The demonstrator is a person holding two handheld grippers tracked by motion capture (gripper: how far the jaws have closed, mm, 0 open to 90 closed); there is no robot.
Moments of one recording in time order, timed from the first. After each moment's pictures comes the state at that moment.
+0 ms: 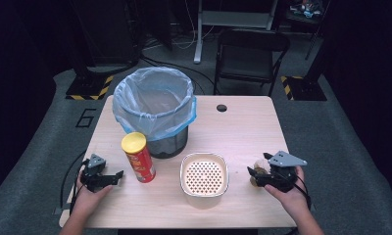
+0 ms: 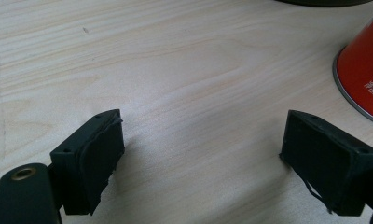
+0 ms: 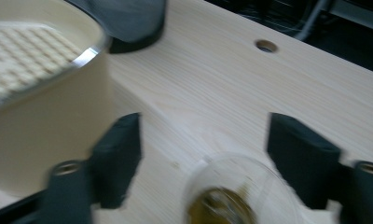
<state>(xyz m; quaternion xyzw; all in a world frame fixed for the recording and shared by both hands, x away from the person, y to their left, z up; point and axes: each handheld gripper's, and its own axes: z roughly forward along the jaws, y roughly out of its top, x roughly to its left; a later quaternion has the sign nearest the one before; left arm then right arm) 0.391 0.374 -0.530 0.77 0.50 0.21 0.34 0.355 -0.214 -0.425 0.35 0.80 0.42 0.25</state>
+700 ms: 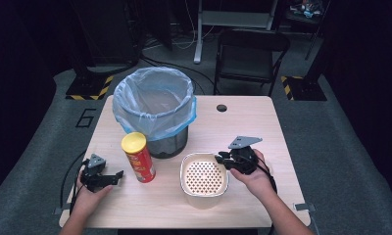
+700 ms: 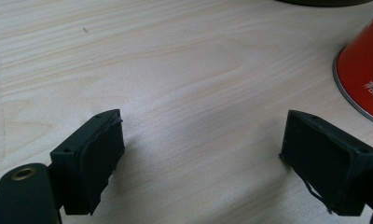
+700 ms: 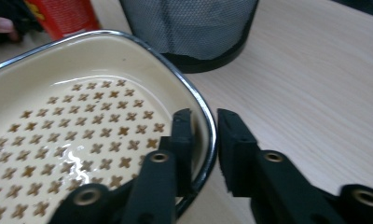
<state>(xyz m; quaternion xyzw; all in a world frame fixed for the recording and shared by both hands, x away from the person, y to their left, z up) 0.391 0.374 -0.530 0.77 0.50 0.21 0.34 0.403 -0.122 -0.420 0.32 0.84 0.42 0.13</state>
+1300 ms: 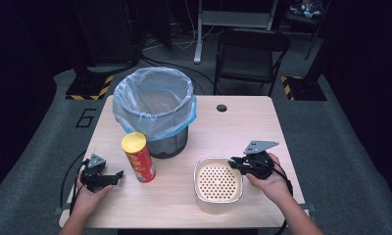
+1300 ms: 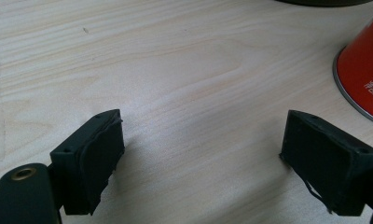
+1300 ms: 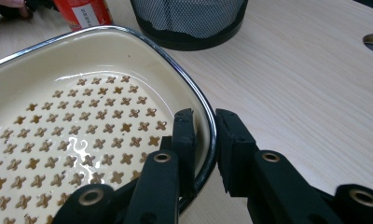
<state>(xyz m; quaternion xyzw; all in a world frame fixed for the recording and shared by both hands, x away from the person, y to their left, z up) 0.391 0.374 -0.530 0.77 0.50 0.21 0.34 0.388 -0.164 -0.416 0.30 0.85 0.41 0.12</state>
